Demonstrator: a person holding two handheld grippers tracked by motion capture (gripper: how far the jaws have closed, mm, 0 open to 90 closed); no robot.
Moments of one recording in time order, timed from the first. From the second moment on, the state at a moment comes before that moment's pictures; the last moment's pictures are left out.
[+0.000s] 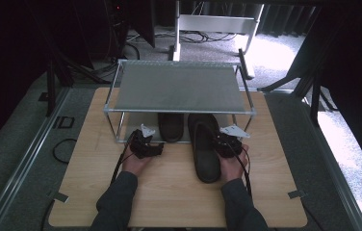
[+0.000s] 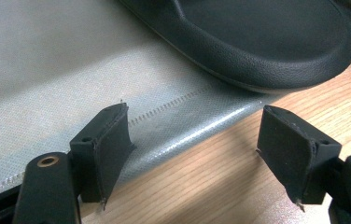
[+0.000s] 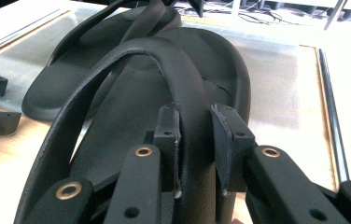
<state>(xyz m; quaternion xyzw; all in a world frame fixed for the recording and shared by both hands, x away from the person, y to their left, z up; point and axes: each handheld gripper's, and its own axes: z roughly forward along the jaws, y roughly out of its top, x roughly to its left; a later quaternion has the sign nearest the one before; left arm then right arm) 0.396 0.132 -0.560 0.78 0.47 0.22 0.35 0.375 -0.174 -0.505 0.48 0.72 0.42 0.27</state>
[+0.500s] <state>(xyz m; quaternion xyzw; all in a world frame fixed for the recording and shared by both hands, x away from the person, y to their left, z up) 0.396 0.132 -0.560 0.78 0.47 0.22 0.35 0.396 -0.161 -0.509 0.48 0.71 0.42 0.29</state>
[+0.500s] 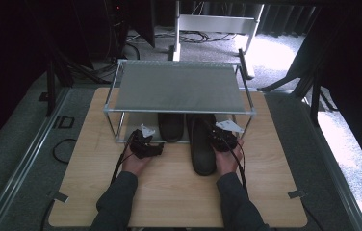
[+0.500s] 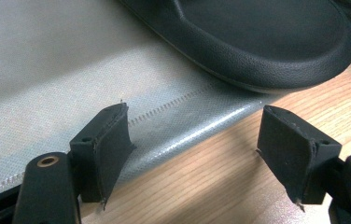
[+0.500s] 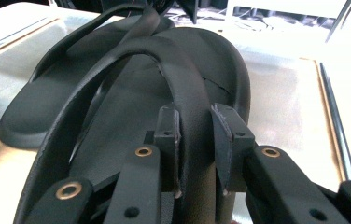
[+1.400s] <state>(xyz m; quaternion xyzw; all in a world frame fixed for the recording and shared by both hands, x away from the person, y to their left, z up) 0.396 0.132 -0.560 0.78 0.47 0.22 0.35 0.422 -0.156 -0.518 0.48 0.71 0.40 0.31</state>
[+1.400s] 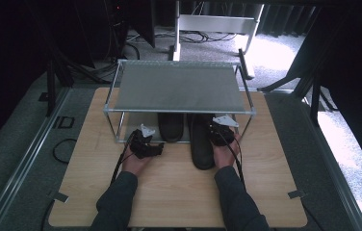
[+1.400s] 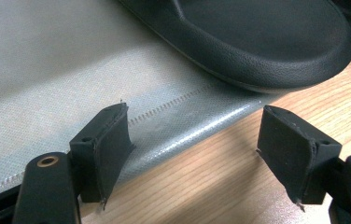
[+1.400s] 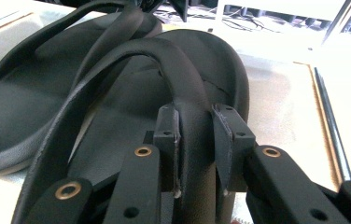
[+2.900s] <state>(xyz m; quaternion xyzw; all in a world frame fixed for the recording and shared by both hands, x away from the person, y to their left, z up) 0.396 0.131 -0.560 0.78 0.47 0.22 0.34 0.311 -0.165 -0.521 0.41 0.77 0.42 0.24</state>
